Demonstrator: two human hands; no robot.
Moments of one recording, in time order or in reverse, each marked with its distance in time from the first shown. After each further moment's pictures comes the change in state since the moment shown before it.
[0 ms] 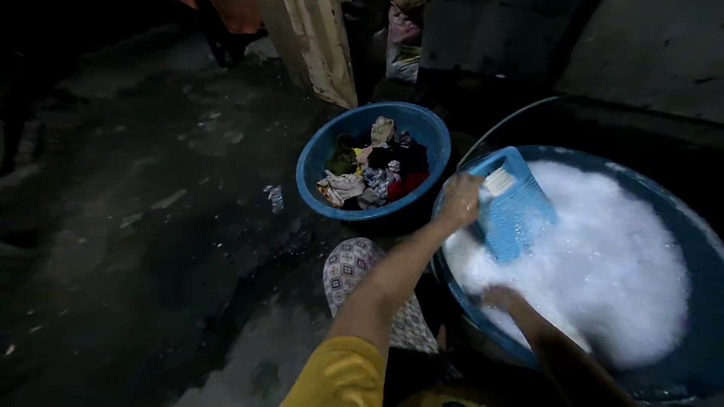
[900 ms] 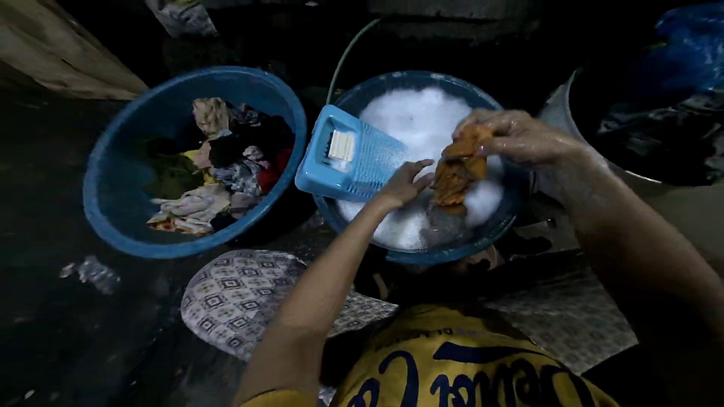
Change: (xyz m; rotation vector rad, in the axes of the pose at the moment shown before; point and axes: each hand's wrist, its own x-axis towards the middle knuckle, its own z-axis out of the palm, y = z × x) left_hand -0.055 0.117 0.045 -0.495 -0.534 0.249; right_hand -0.252 0.078 -0.153 0.509 0.718 -0.639
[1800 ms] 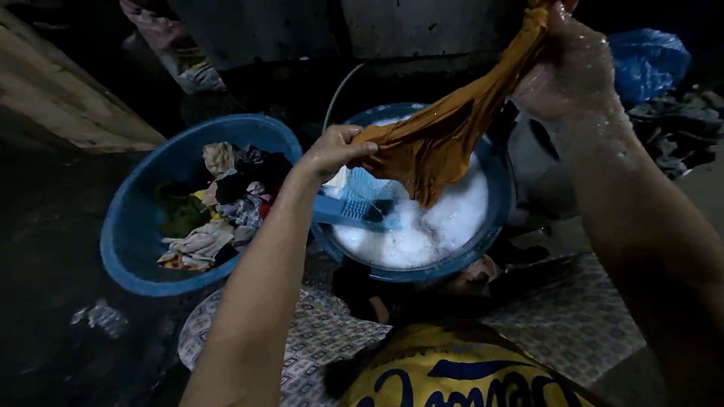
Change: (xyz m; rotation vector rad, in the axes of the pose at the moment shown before) left_hand -0.002 0.063 -0.128 -0.199 0.088 0.063; right_hand 0.007 -0.045 -0.073 1.090 0.778 -0.221
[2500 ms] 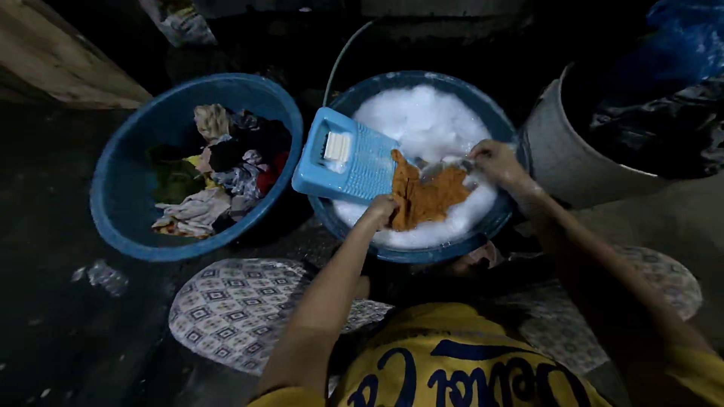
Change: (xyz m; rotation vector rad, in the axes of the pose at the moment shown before) left_hand -0.027 -0.174 0.139 -0.256 0.088 -0.701; right_hand -0.066 0.129 -0.125 -1.425 -0.144 0.372
